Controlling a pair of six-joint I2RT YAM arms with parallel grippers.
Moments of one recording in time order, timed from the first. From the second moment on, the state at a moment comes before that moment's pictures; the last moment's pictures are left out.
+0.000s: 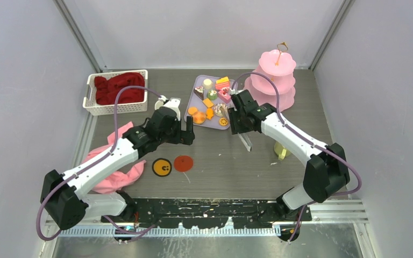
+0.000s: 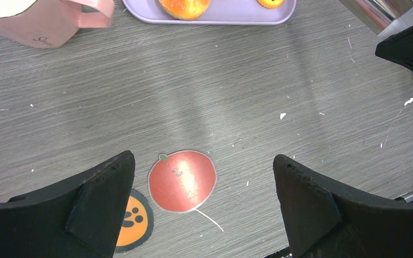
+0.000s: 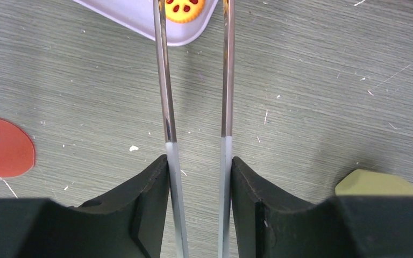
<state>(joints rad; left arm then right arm) -0.72 1.21 0.97 -0.46 -0.16 -0.46 0.54 1.49 1.19 -0.70 0.15 0.28</state>
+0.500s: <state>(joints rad) -0.72 1.23 0.97 -0.46 -0.16 -0.47 0.54 1.56 1.17 -0.68 0.12 0.25</state>
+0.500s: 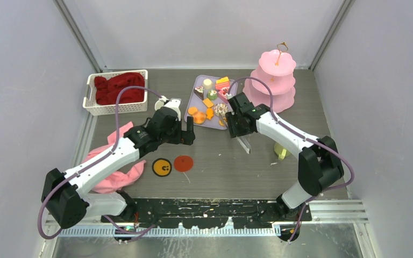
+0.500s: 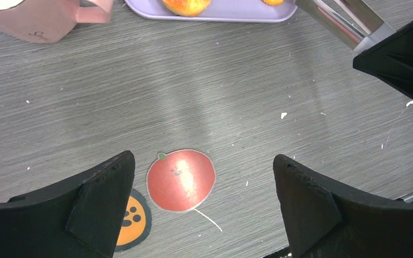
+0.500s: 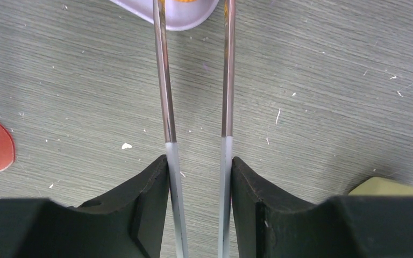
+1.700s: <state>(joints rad) -0.72 1.23 0.96 -0.46 -0.16 -0.48 0.59 1.57 1.16 -0.69 0.14 0.22</state>
